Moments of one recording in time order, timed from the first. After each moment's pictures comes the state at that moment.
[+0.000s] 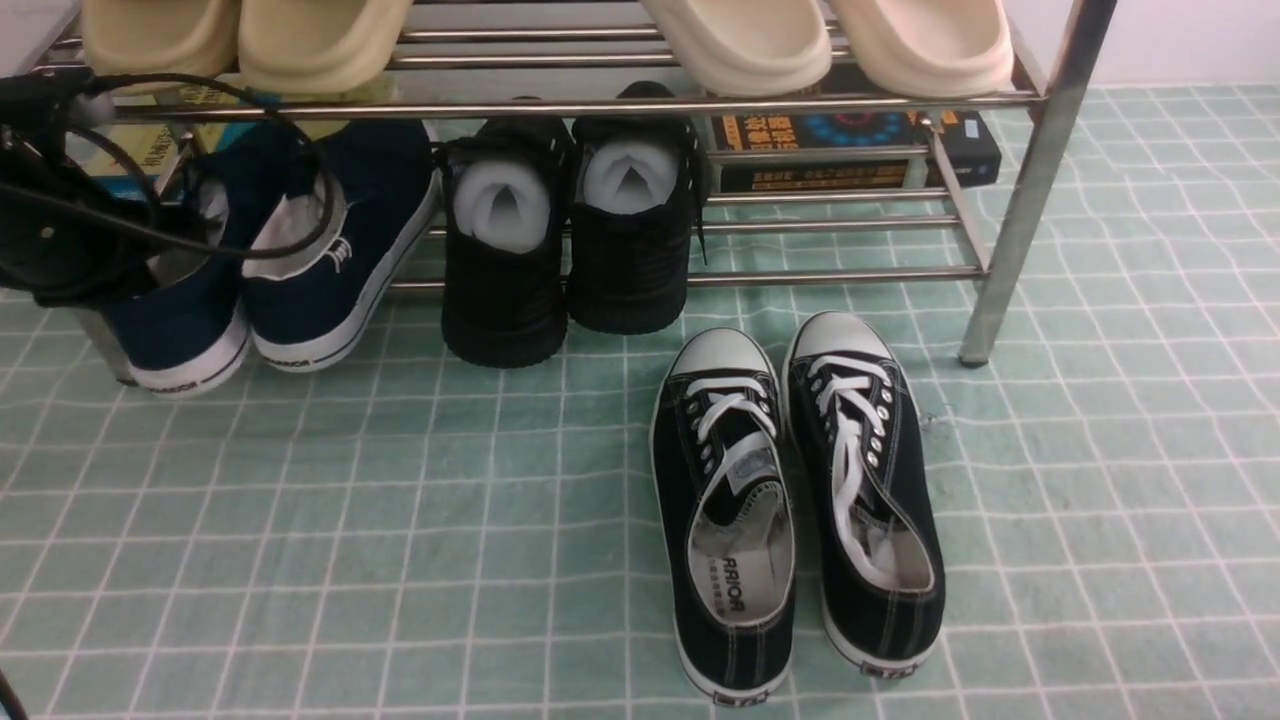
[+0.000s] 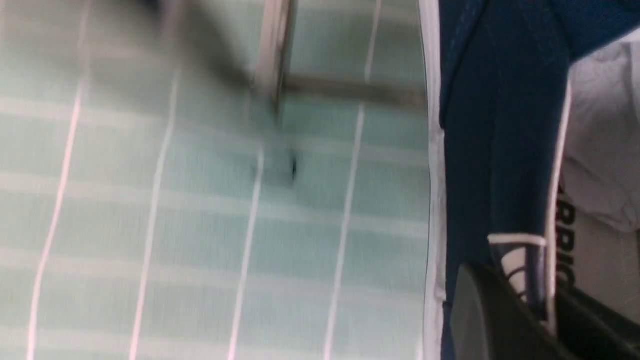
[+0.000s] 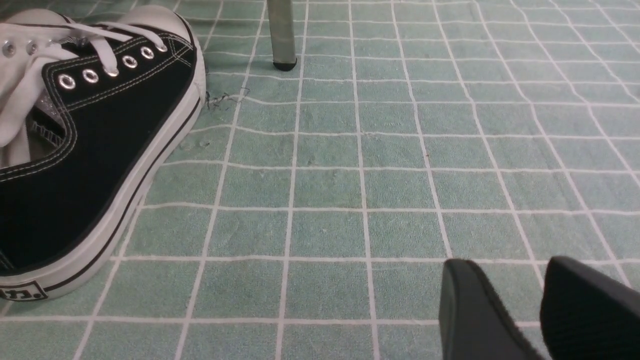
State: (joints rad) right arm -0.01 -0.01 0.01 0.09 0.39 -0.04; left arm 0.15 1.75 -1.42 -0.10 0.78 0.10
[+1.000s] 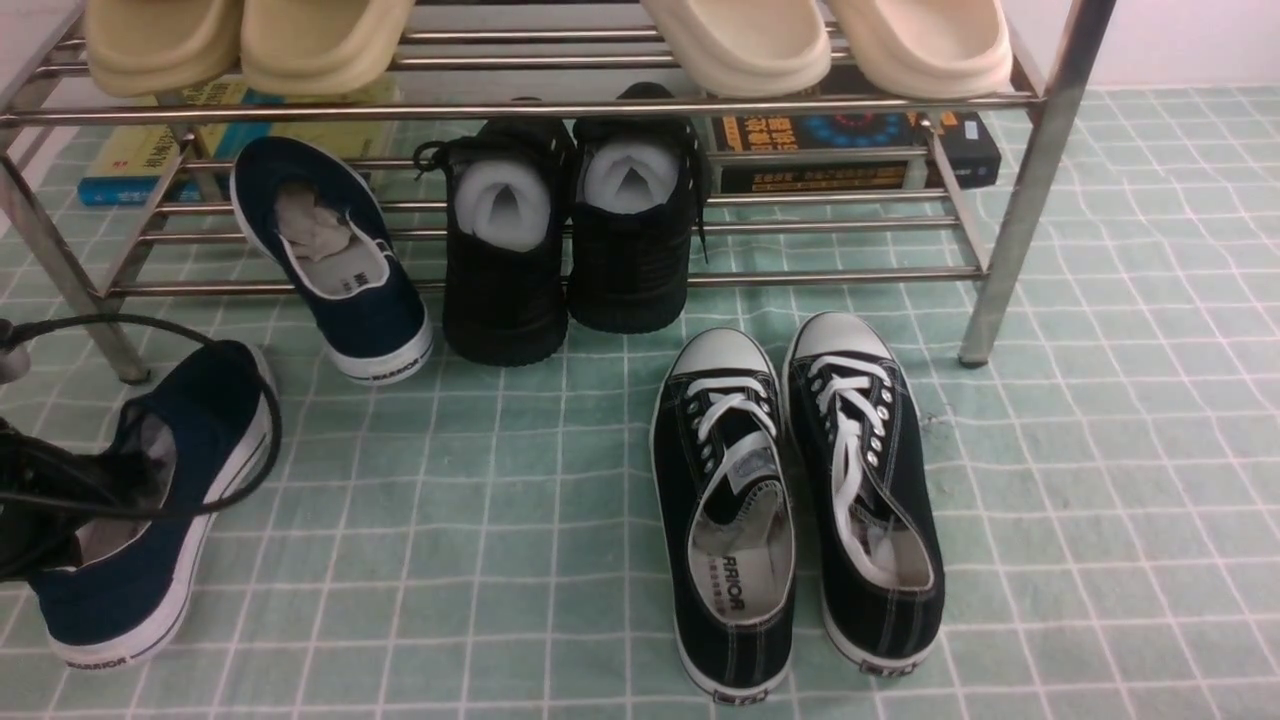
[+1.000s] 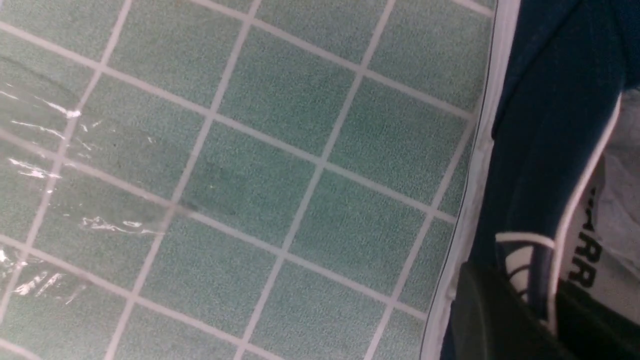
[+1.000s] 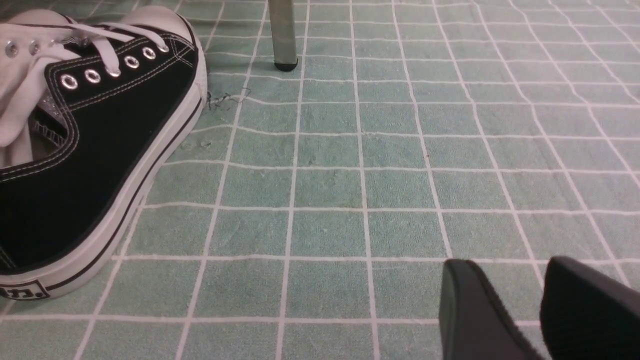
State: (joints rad) right arm -0.01 -0.01 0.01 0.09 0.39 -0.04; left arm 0.15 1.44 -0.77 0.21 0.53 -0.37
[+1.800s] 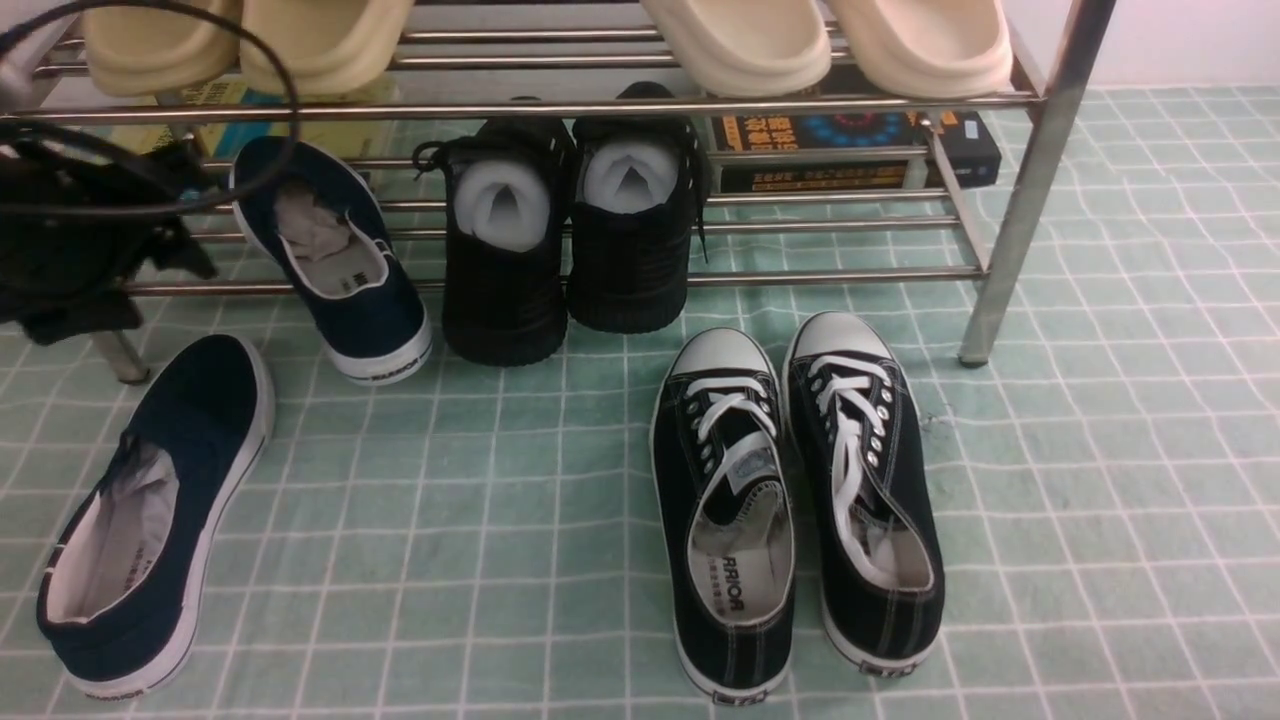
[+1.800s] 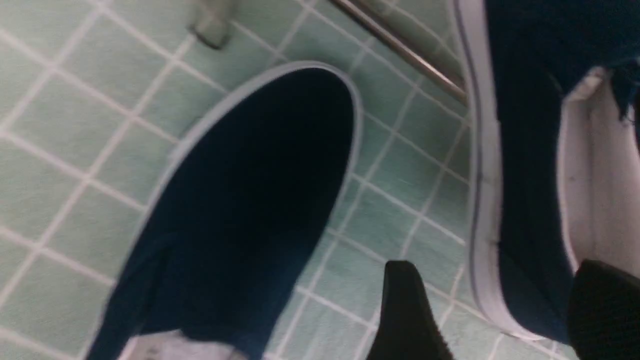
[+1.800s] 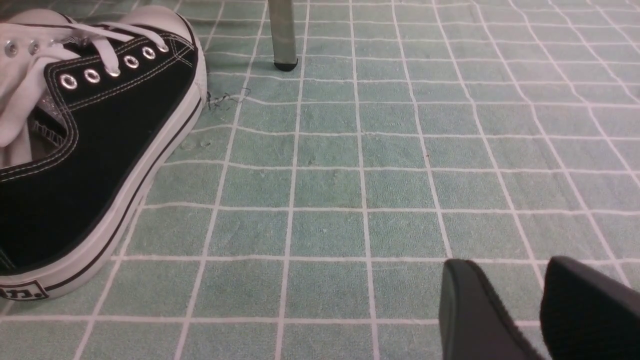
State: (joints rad) right arm -0.01 -0.01 0.01 0.09 0.39 -0.04; left arm 0.03 1.53 -1.21 -0.15 0.63 -0.39
